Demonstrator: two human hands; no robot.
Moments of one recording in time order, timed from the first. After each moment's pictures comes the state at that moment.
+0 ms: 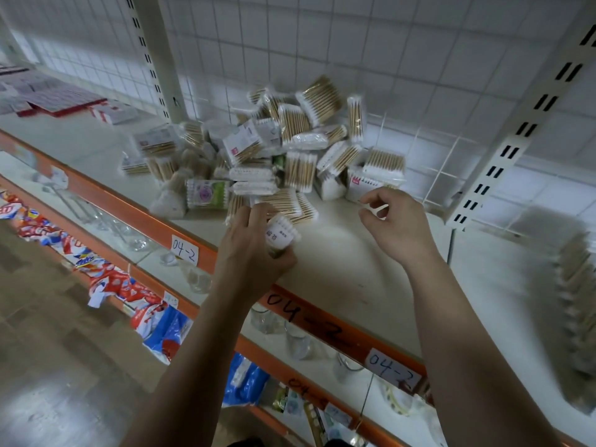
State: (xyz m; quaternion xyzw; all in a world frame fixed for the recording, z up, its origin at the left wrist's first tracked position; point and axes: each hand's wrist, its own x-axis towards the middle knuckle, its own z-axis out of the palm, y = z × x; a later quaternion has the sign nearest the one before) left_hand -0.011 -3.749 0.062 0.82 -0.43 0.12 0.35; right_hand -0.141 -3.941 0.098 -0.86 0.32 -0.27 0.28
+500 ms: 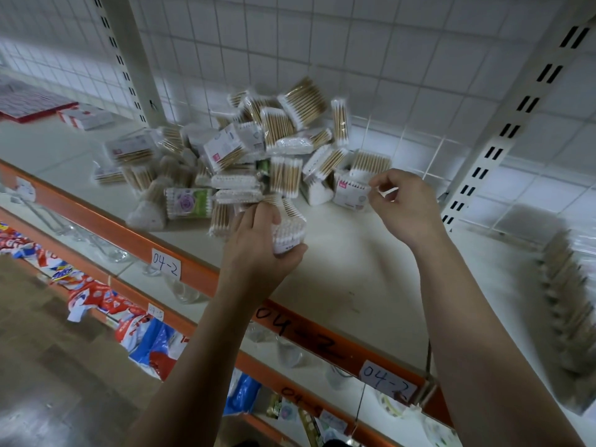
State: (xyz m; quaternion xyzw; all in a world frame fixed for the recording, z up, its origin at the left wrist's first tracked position) left_hand -0.011 -3.777 0.063 0.78 -0.45 0.15 0.40; right_hand -0.137 -3.975 0.114 -0.84 0.35 -0.31 0.26
